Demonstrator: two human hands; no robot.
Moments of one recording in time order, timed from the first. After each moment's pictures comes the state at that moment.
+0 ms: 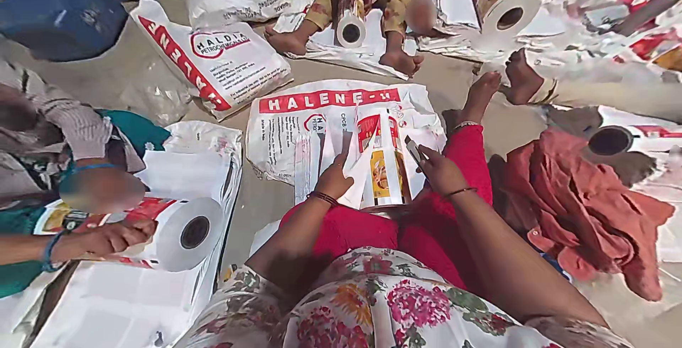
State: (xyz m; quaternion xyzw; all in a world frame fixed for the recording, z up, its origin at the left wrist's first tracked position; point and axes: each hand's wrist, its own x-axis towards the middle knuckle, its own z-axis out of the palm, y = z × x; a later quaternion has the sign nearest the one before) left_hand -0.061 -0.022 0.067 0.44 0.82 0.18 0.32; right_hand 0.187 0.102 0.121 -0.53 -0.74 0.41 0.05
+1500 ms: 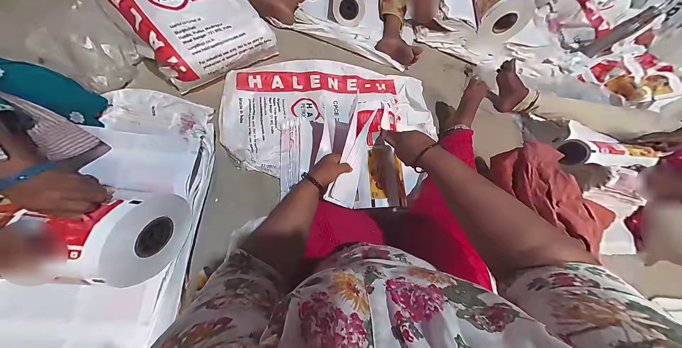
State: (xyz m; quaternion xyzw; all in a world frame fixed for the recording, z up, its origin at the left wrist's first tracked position) left_hand -0.096 0.000 0.024 0.37 0.70 0.34 0.50; right_hand 0.077 0.141 0.150 -0.38 -0.88 0.14 -0.23
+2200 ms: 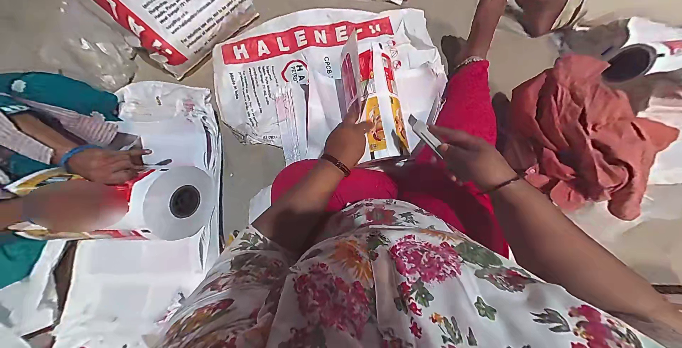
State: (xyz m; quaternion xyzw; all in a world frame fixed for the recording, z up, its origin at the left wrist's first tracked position) left_hand -0.006 -0.017 0.078 0.59 0.77 0.09 0.21; right_hand 0.258 0.037 0.138 -0.49 -0.66 0.56 0.08
